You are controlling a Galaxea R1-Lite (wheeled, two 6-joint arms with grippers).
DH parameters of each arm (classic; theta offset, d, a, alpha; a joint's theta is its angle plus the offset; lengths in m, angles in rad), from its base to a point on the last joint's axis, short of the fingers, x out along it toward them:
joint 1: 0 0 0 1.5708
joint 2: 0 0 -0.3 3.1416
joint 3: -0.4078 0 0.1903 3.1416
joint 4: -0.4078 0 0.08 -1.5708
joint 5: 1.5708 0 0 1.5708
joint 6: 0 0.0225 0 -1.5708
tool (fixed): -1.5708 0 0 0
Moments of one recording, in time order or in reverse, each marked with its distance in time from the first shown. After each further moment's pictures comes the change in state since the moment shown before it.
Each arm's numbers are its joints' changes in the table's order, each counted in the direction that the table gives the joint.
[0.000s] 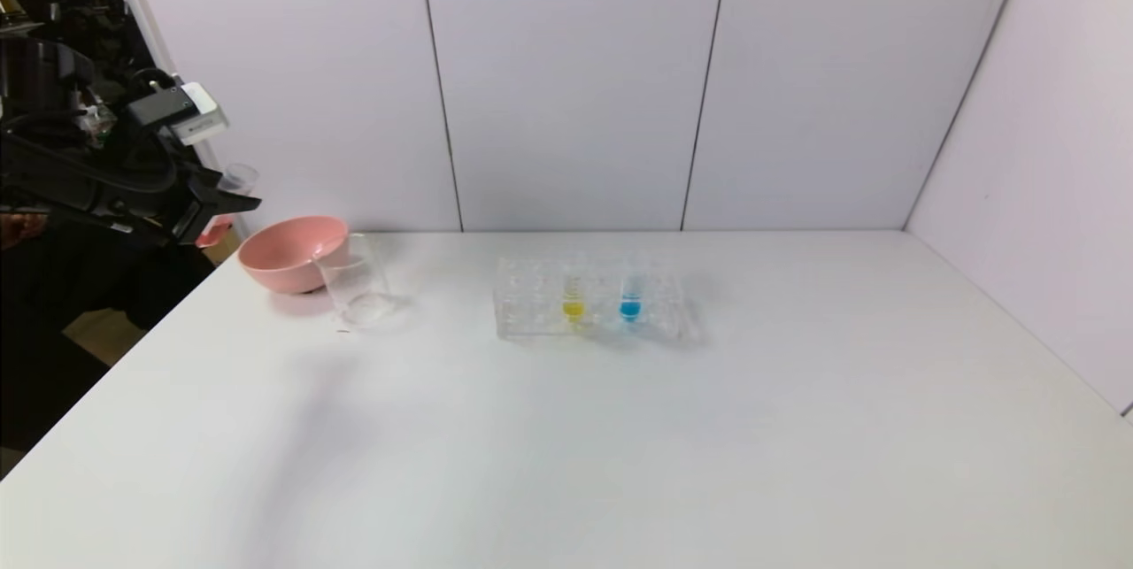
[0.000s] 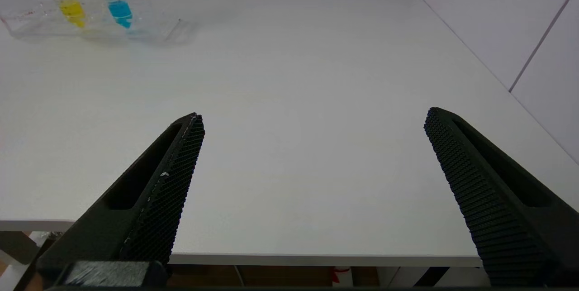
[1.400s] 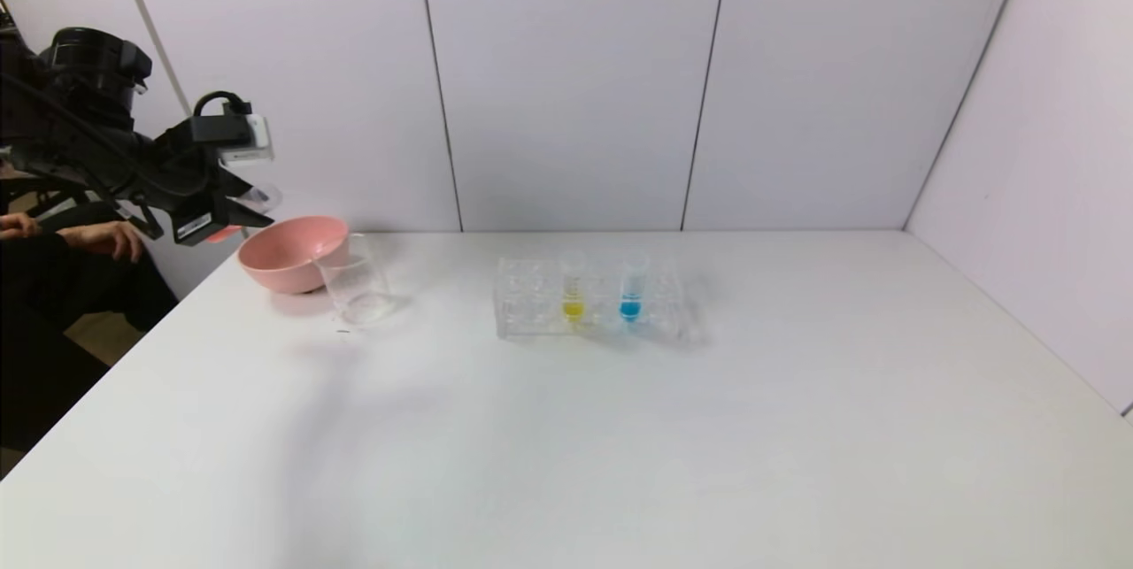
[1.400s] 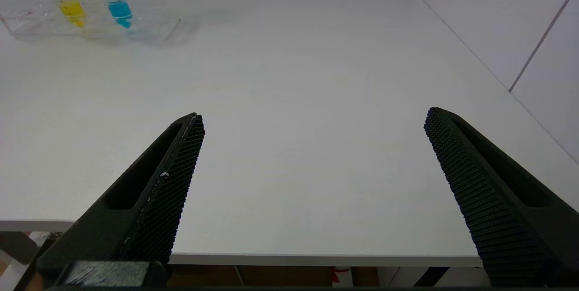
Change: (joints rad) left arm -0.047 -0.179 -0.426 -0.488 0.098 0.416; right arm 0.000 0.000 0.000 0.000 0.000 0.000
